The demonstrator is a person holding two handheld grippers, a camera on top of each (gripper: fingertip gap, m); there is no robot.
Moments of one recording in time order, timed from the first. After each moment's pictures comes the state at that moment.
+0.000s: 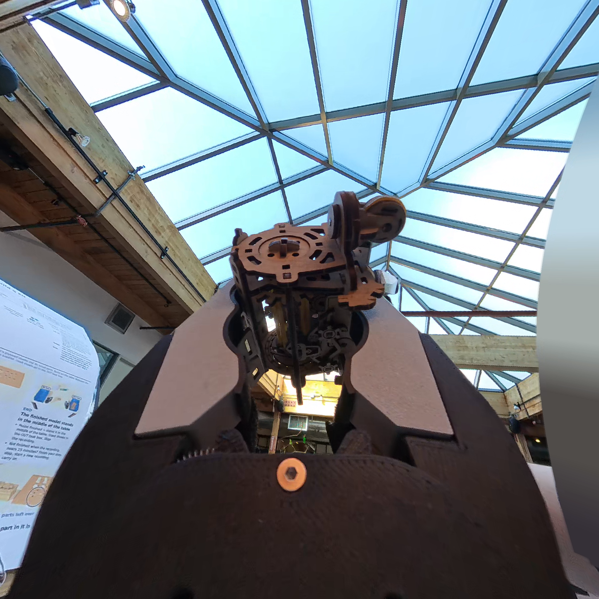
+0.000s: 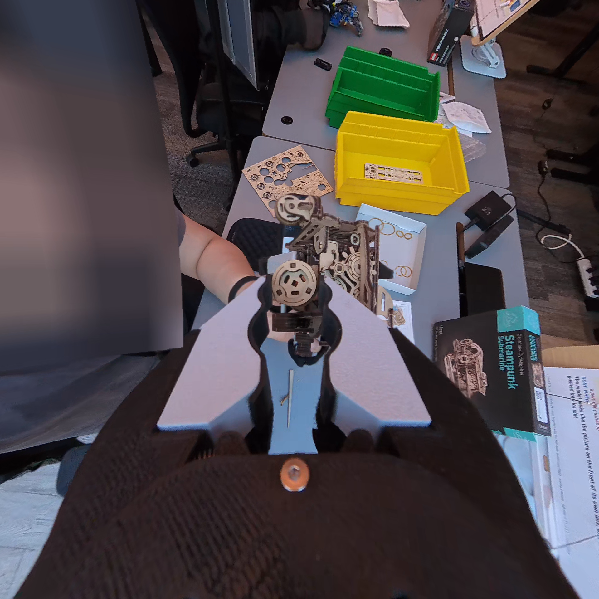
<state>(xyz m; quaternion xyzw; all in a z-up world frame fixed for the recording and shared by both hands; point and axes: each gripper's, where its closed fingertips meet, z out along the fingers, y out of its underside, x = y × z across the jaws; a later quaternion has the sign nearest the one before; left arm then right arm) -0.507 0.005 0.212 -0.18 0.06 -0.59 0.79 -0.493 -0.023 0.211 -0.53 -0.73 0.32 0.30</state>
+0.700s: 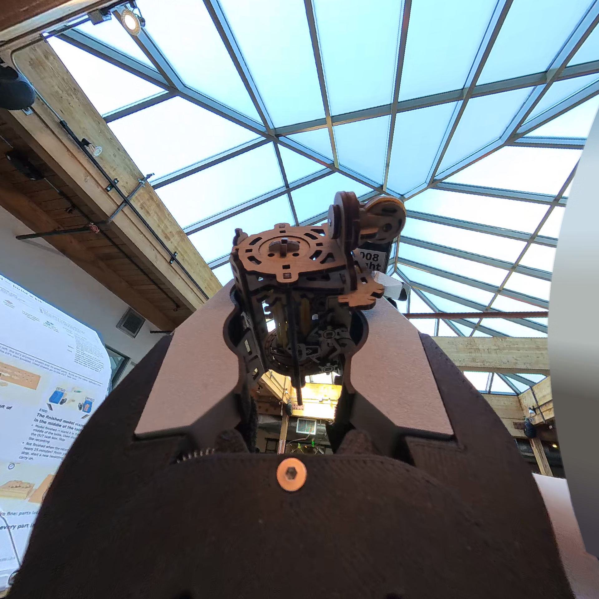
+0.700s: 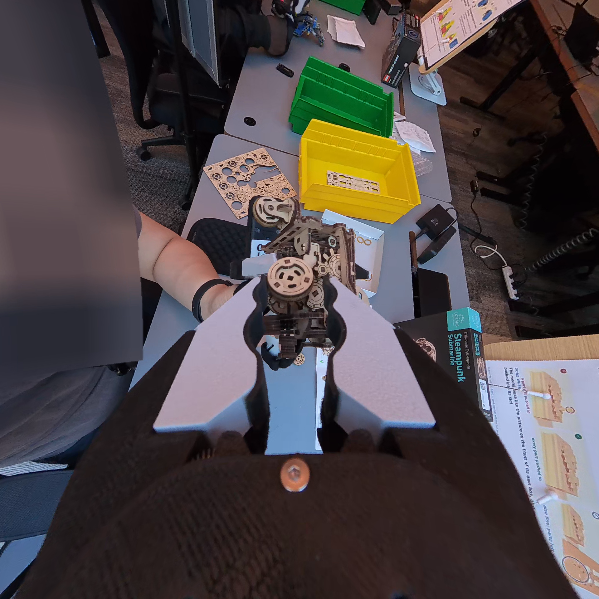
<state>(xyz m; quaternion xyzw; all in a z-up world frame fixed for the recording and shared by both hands) -0.510 0.006 0.210 -0.18 0.05 -0.57 0.80 -0.499 -0.012 0.212 -0.51 -0.72 0.27 0.37</state>
